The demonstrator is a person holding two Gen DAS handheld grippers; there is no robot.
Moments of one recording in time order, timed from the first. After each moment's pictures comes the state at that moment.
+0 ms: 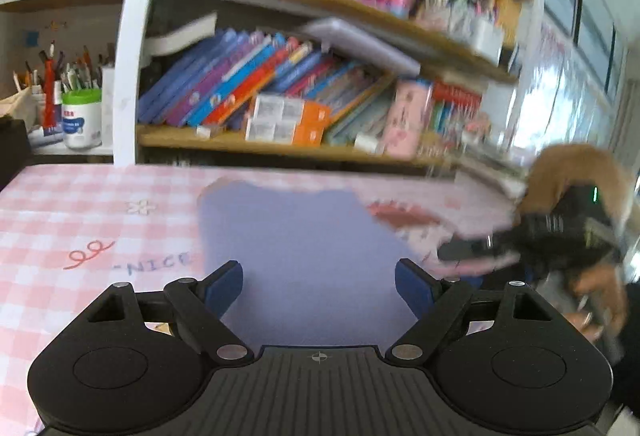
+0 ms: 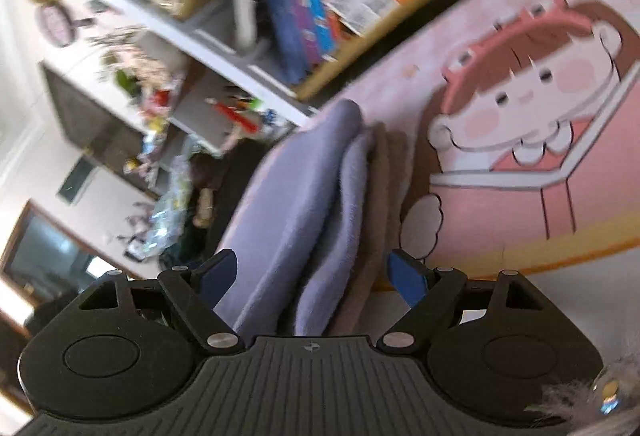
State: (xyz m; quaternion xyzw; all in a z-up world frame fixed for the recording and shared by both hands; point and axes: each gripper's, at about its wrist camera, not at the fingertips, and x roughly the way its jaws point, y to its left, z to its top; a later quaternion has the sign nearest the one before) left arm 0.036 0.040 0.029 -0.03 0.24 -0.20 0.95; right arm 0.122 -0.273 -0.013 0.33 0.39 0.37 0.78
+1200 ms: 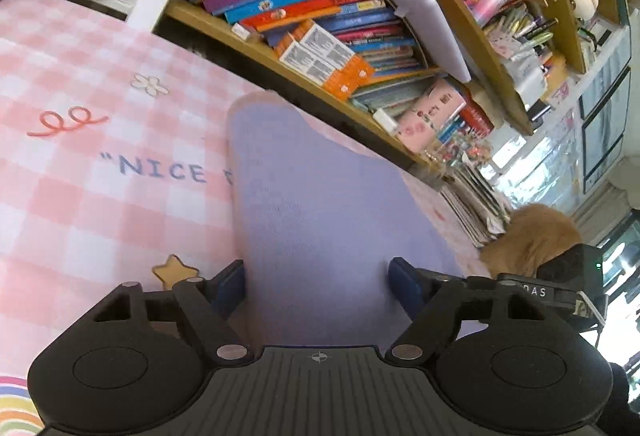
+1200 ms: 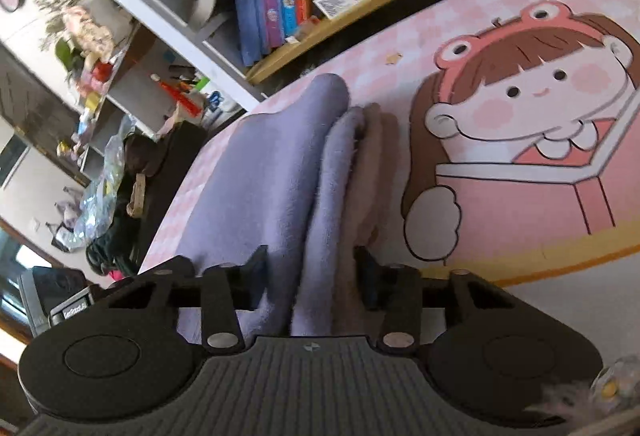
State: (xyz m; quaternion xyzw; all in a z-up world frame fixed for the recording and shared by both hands) left arm 0.096 0.096 -0.013 -0.24 0.33 -0.24 0.88; right arm 0.114 -0.212 -0.012 0.25 0.40 0.30 0.83
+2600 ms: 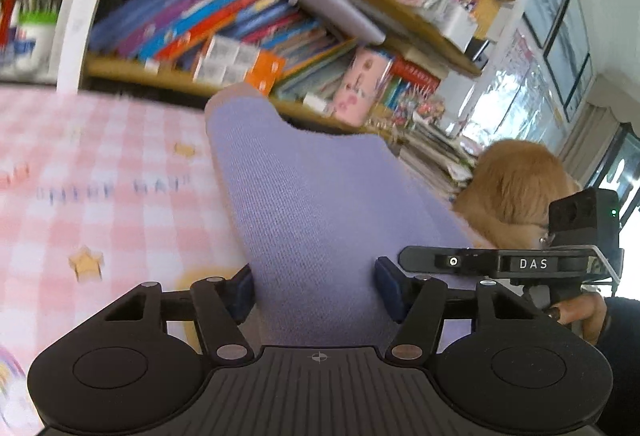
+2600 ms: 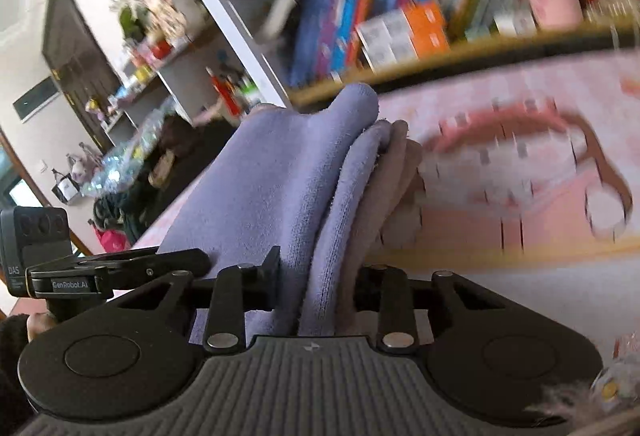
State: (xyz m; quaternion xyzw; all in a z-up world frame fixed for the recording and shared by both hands) left arm 0.038 0.031 0.024 -0.13 0.28 -0.27 0.91; right arm 0.052 -0.254 0.012 0.15 0.30 0.35 0.87
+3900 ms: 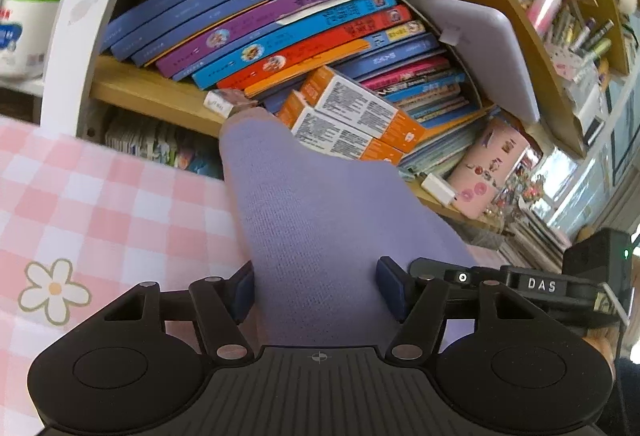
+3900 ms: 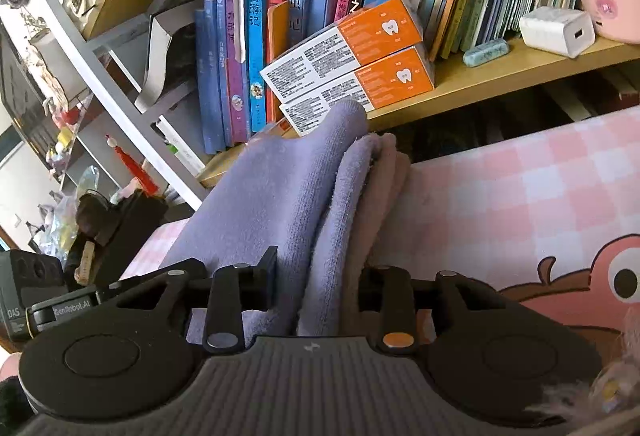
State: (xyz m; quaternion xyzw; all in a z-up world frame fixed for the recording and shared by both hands) left arm 0.274 0.081 -0.023 -0.21 0.29 -0.21 0.91; right arm 0.308 -0.208 -0.020 0.20 0.33 0.31 0.87
